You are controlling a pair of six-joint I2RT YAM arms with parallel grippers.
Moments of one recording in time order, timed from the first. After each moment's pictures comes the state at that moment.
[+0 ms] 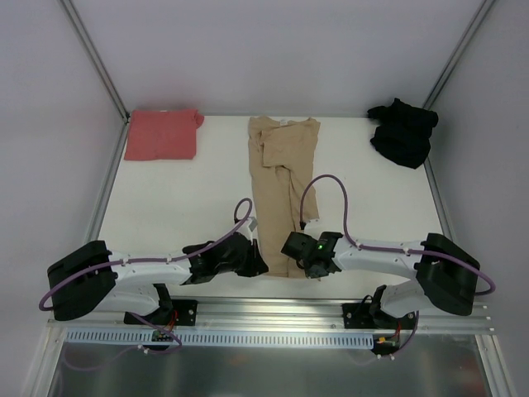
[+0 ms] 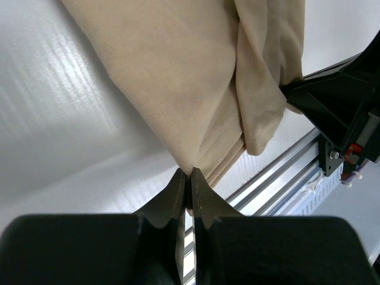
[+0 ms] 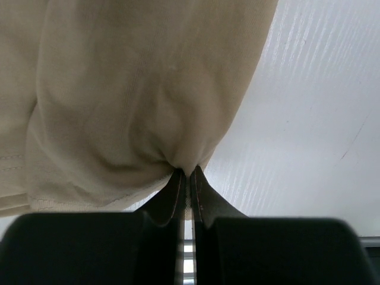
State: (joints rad) left arm -1.10 1.24 0.41 0.12 -0.05 -0.95; right arm 1.13 1.40 0.72 -0.77 0.39 0.91
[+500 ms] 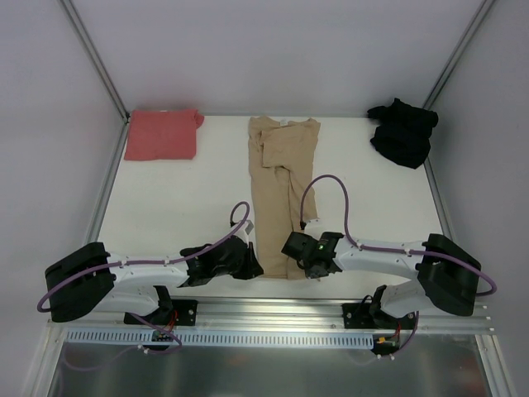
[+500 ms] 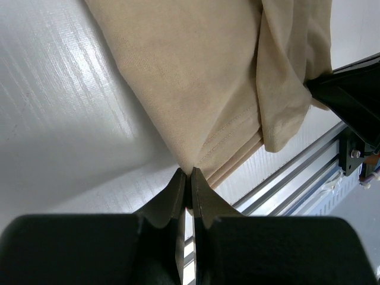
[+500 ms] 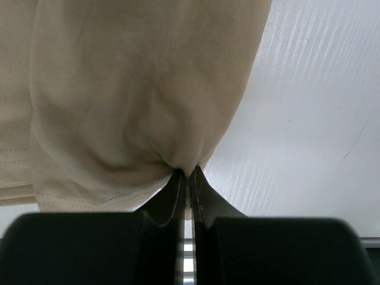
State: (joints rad) left arm -1.10 1.21 0.36 0.10 -0.08 -0.95; right arm 1.13 1.39 0.72 -0.77 0.38 0.91
